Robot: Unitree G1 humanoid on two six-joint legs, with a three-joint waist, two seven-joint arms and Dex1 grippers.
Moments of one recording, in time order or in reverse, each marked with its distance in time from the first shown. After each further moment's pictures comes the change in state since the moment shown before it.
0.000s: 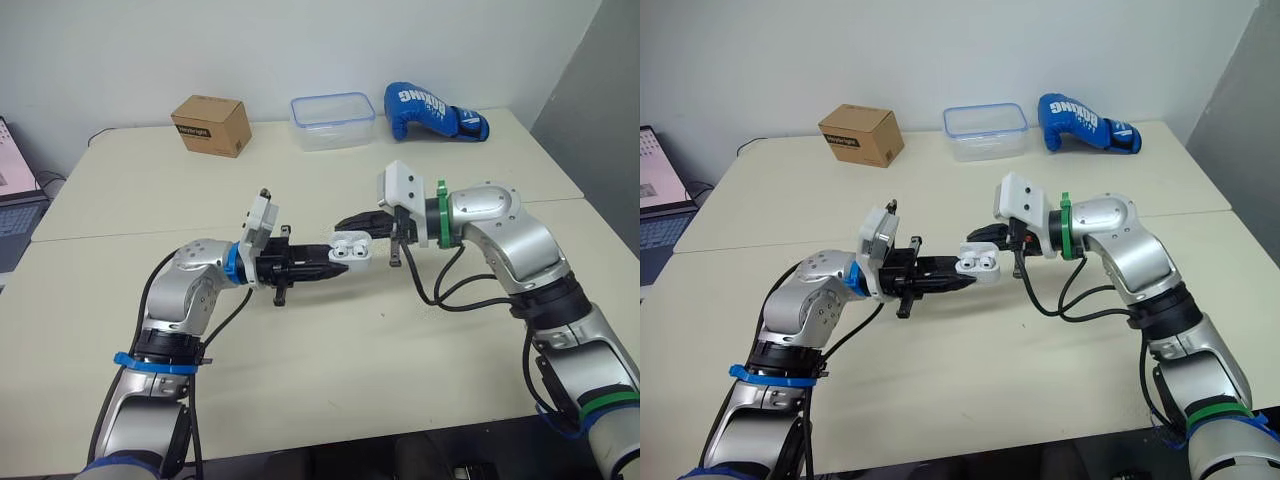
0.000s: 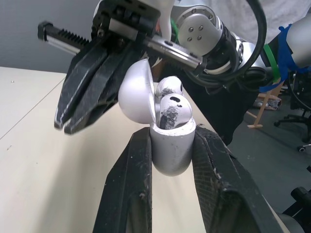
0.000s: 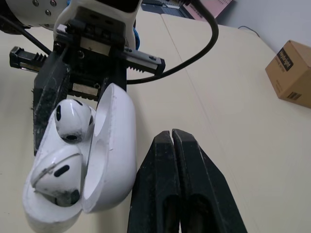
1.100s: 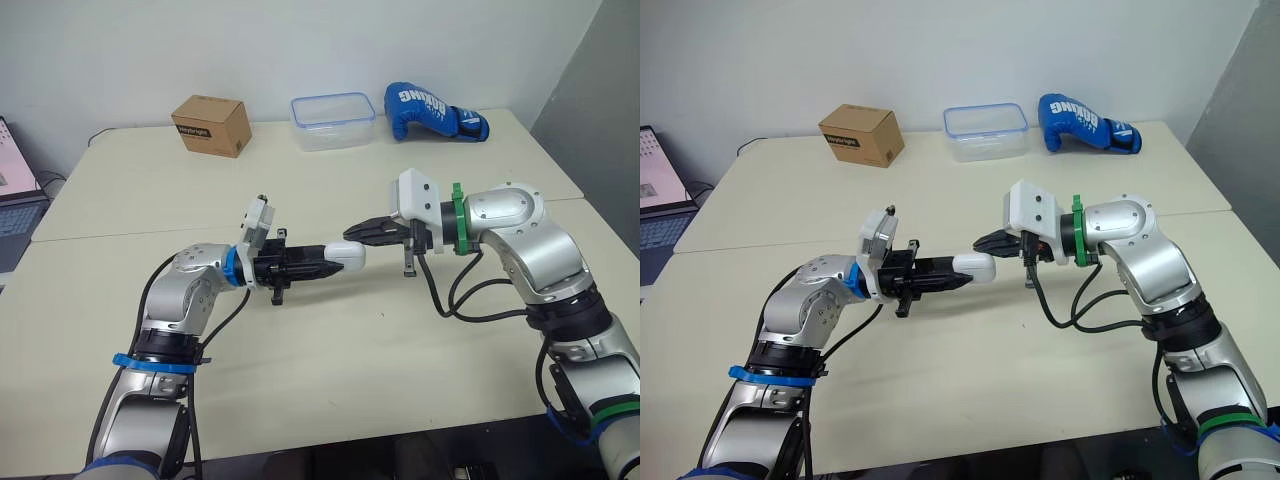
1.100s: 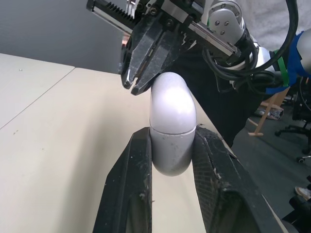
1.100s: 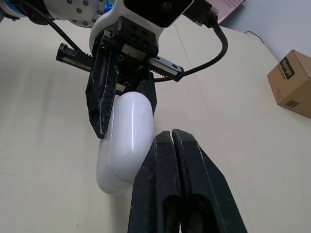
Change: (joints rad) left arm -0.001 0.003 0.007 0.053 -0.016 0.022 0.023; right arm 0.061 -0.068 -0.028 -0.133 -0.022 0.010 0.051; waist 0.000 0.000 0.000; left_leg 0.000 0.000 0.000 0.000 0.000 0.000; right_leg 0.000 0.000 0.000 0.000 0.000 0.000
